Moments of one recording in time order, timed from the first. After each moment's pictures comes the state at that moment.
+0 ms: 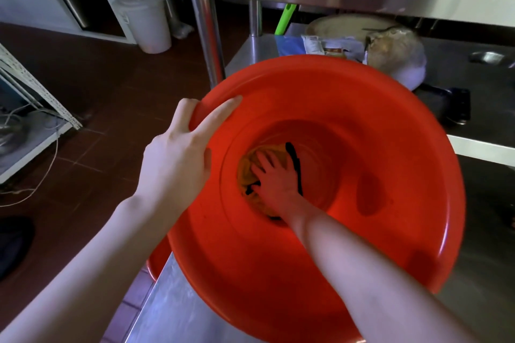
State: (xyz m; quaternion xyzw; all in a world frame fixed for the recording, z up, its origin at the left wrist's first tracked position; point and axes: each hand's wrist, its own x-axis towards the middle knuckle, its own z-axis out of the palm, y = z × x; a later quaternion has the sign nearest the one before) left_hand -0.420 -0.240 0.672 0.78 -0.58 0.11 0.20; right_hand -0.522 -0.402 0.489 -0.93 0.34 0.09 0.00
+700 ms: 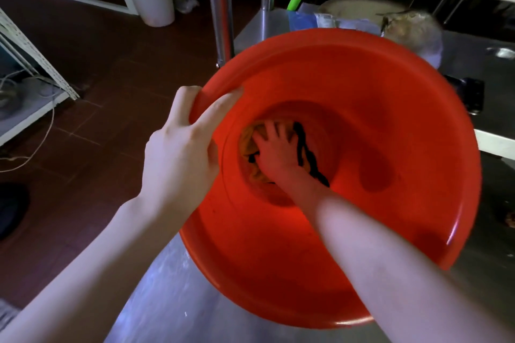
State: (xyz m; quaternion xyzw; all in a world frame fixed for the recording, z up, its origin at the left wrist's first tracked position) left_hand -0.445 -0.213 0.658 0.78 -0.54 0.11 0.29; right_hand -0.514 -0.403 0.499 -0.92 0.39 0.00 0.04
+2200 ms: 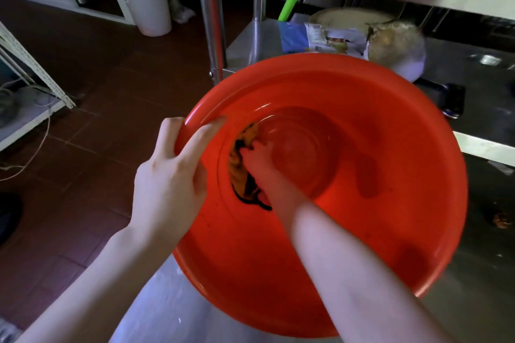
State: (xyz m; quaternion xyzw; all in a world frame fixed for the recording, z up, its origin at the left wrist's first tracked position) left_hand -0.457 -0.194 0.644 0.78 -0.55 0.12 0.29; right_hand -0.487 -0.380 0.511 -0.66 0.51 -0.13 0.53
